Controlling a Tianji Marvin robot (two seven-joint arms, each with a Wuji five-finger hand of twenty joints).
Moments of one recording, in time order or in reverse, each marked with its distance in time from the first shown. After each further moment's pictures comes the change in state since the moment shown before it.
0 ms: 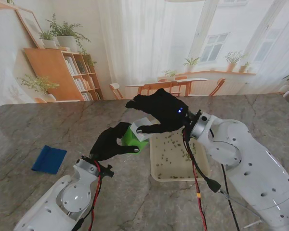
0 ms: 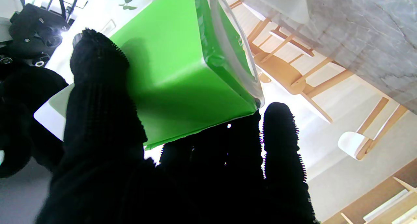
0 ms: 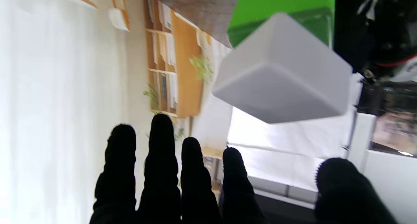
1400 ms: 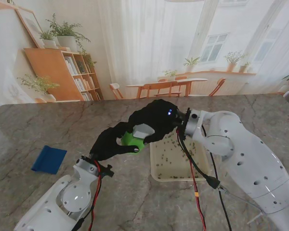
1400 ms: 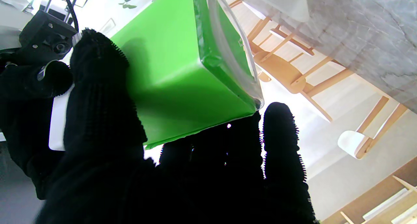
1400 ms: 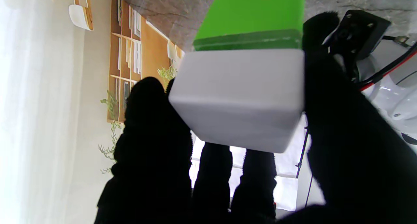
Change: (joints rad) left arm 0.000 -0.001 -0.001 0.000 -0.001 -0.001 0.003; right arm 0.120 0.008 -0.096 0.071 -0.035 -0.144 0.020; left_hand 0.000 -0.002 0.000 0.000 0.000 -0.008 0.000 0.008 0.000 -0.003 0.000 0.001 0.000 0.000 0.000 0.000 0.000 0.000 -0.001 0.000; right_hand 0.317 -0.750 0.401 -0.202 0.270 -0.352 0.531 0.051 0.342 -0.307 0.139 0.201 0.427 -0.139 -0.040 0.016 0.642 -0.254 0.013 0.017
